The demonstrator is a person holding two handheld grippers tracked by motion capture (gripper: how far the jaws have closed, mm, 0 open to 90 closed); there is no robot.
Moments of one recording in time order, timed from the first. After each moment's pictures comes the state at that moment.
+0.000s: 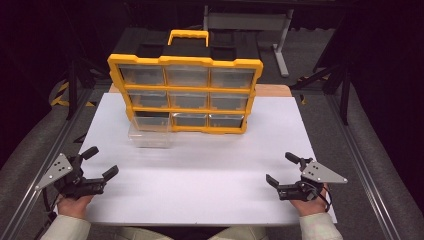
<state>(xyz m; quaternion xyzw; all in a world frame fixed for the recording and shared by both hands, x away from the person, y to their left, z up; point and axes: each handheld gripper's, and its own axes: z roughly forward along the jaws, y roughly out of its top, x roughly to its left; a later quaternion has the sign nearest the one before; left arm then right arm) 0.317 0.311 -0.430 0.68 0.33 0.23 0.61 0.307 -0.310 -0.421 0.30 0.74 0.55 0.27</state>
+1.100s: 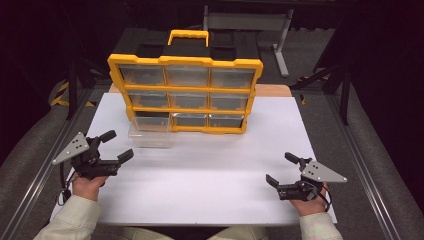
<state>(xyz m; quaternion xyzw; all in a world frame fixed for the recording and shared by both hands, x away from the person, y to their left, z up) 0.360 0.275 -0.402 0.69 0.31 0.19 0.63 0.308 -0.311 -0.422 0.30 0.74 0.55 0.26</state>
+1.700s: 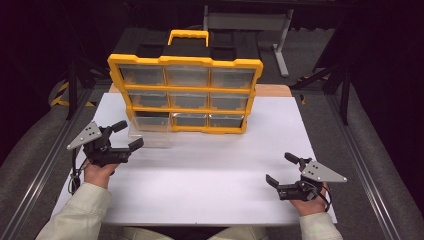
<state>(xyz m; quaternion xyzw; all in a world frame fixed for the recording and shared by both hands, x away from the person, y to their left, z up) 0.389 0.255 -0.393 0.69 0.30 0.18 0.63 0.308 -0.311 -0.423 0.30 0.74 0.55 0.26</state>
